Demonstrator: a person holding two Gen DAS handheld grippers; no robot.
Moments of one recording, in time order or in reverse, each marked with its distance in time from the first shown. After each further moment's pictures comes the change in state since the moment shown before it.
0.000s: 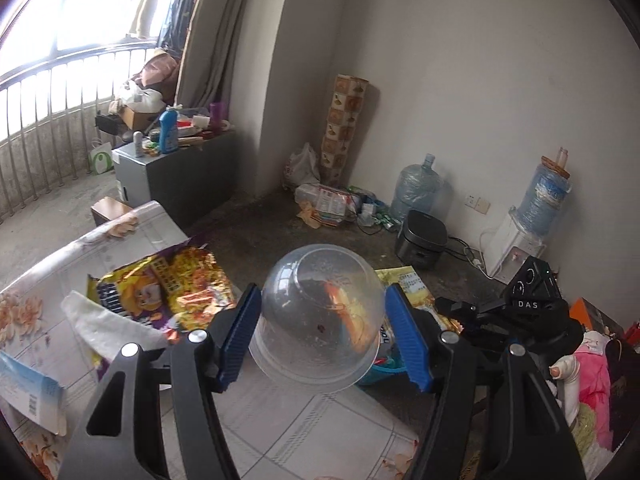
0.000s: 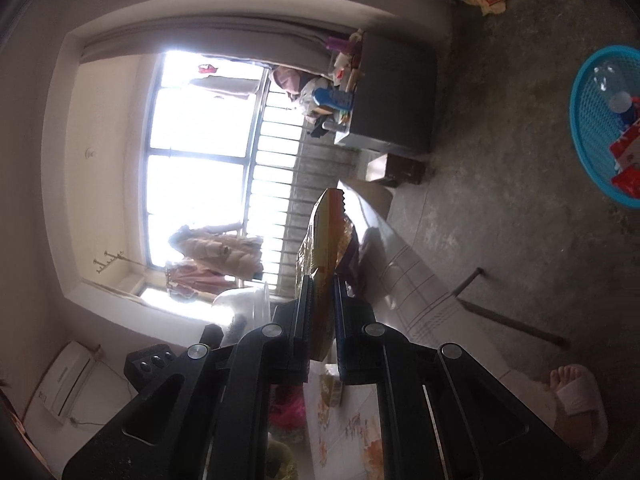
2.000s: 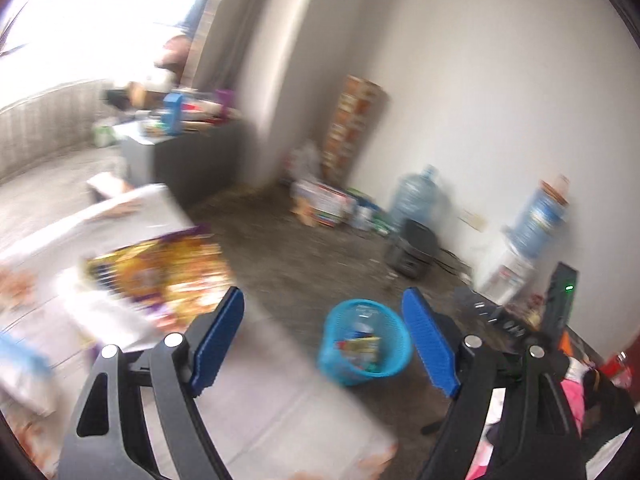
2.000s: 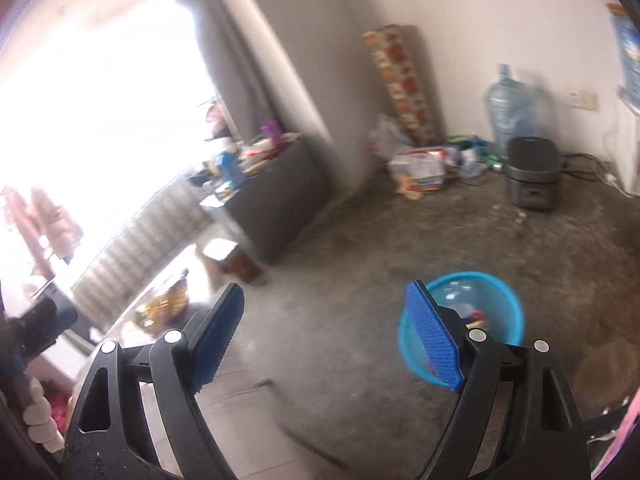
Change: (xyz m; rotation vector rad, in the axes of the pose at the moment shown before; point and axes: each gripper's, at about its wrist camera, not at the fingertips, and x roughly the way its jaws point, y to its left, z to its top) left arm -0.033 0.028 -0.006 -0.149 -0.020 0.034; right arm -0.001 0.070 -0.028 -0.637 -0.324 -0.623
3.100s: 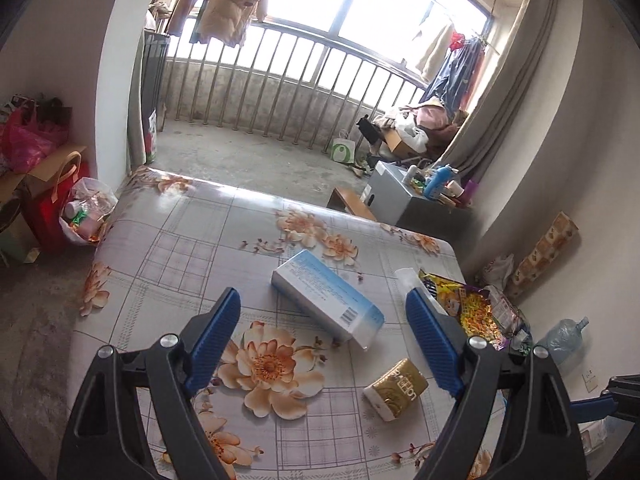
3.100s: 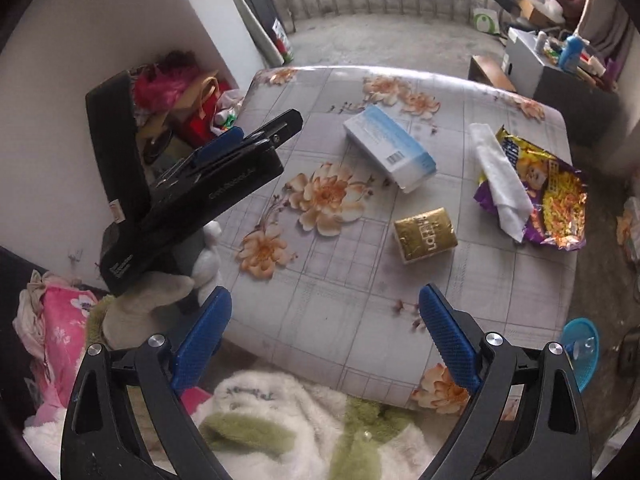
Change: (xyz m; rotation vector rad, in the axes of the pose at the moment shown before) left arm -0.226 0.203 -0.103 -0.499 -0.235 0.605; right arm -0.040 0.385 -0.112 -0.795 0.876 0.434
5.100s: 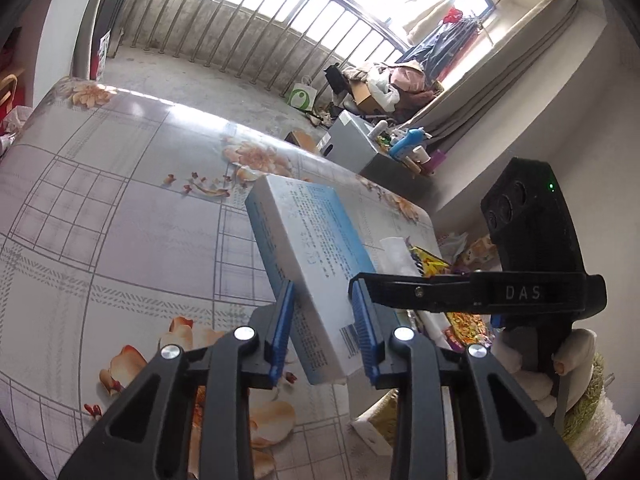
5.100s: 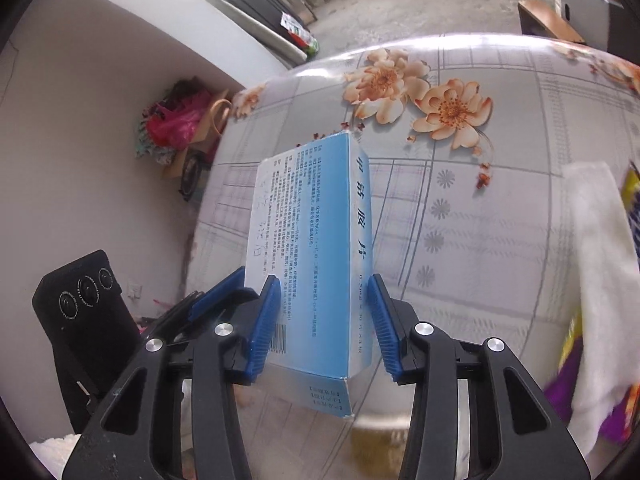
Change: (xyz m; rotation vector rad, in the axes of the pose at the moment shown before) left arm 0.128 0.018 -0.009 -0.093 0.187 -0.265; right arm 0.165 -0.084 0.117 0.114 0.033 0.306
